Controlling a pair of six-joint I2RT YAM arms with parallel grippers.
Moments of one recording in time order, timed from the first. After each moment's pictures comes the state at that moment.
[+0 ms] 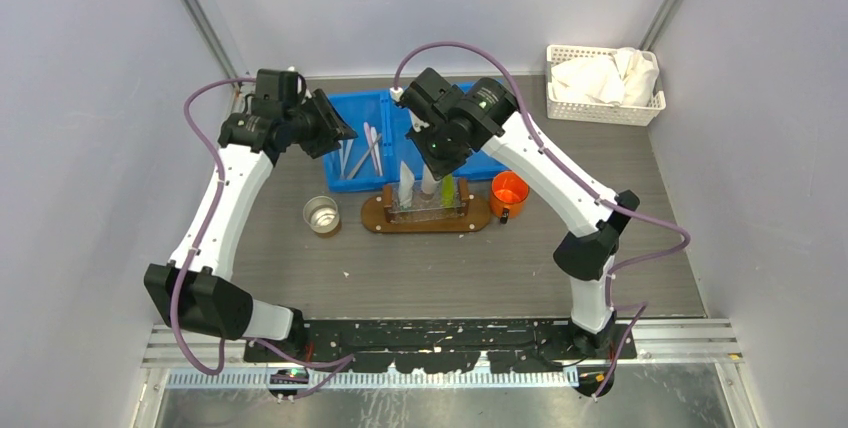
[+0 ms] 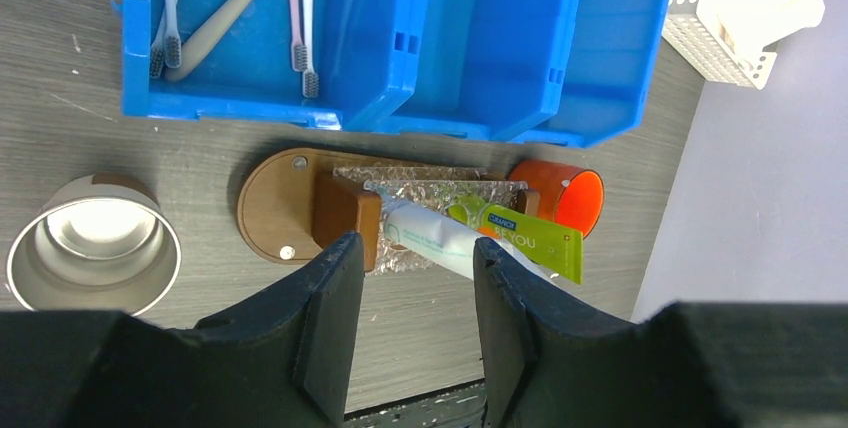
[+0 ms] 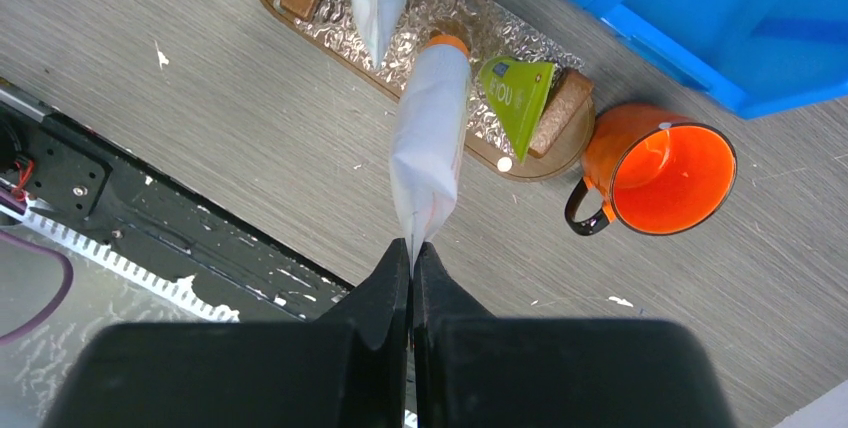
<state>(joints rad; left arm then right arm) -0.19 1.38 1.48 -0.85 0.21 -0.71 0.89 1.92 2.31 -1.48 0.12 0.25</state>
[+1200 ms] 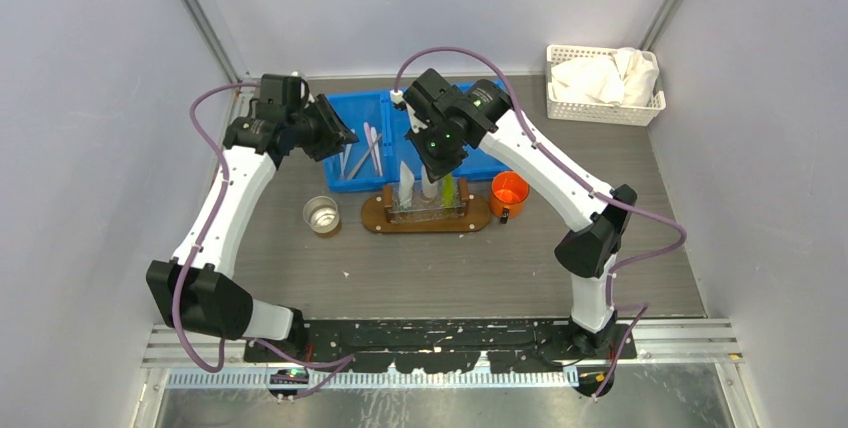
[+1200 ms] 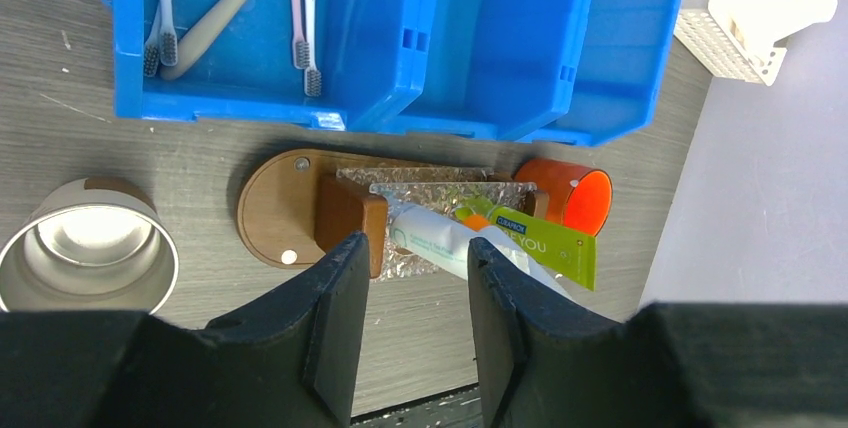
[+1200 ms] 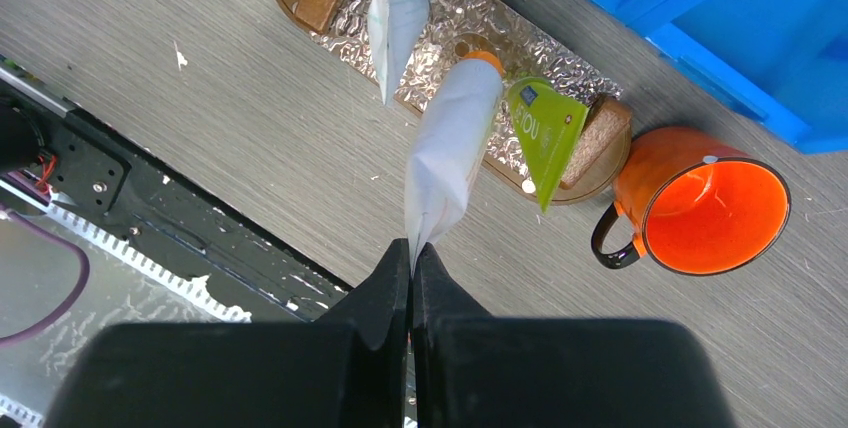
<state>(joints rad) -0.19 1.38 1.43 -0.80 0.22 -0.71 0.84 1.92 2.19 -1.36 0.01 0.22</state>
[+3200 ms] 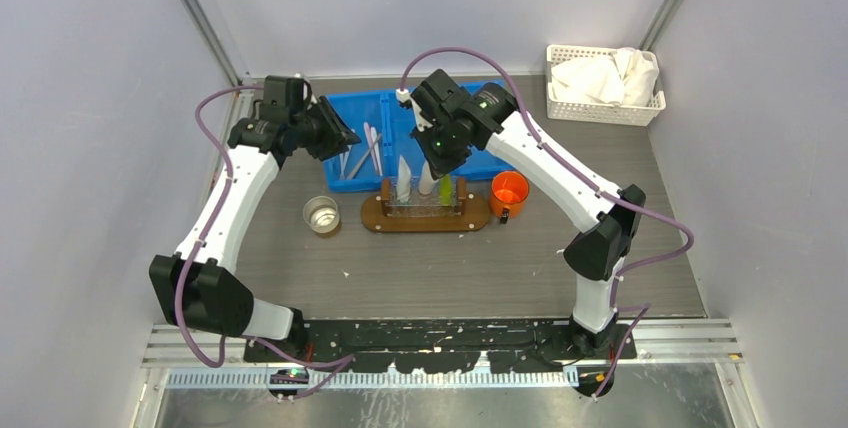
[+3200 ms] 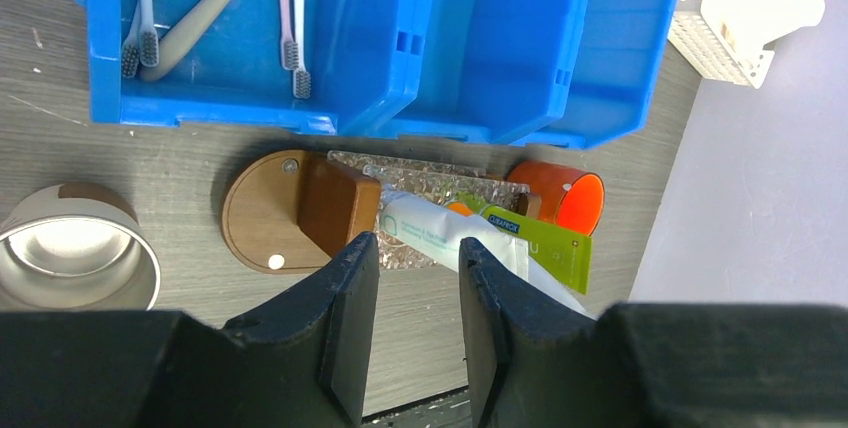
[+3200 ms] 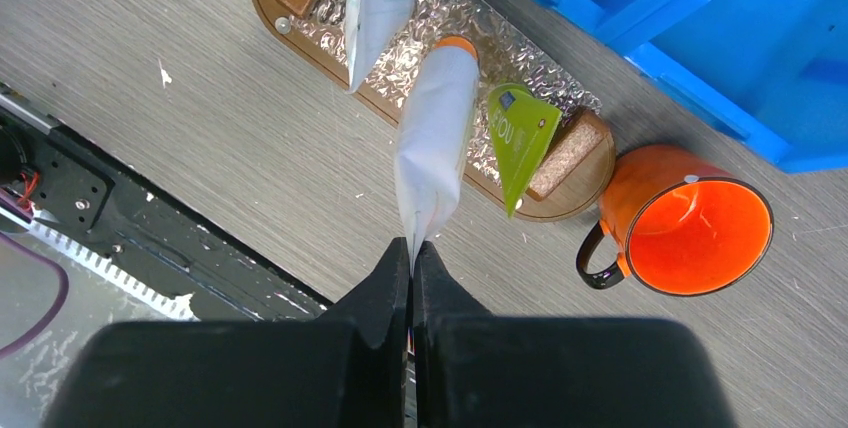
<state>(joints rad) -0.19 1.40 1.40 -0.75 0.24 -0.73 0.80 1.87 2.08 -1.26 0.00 0.19</state>
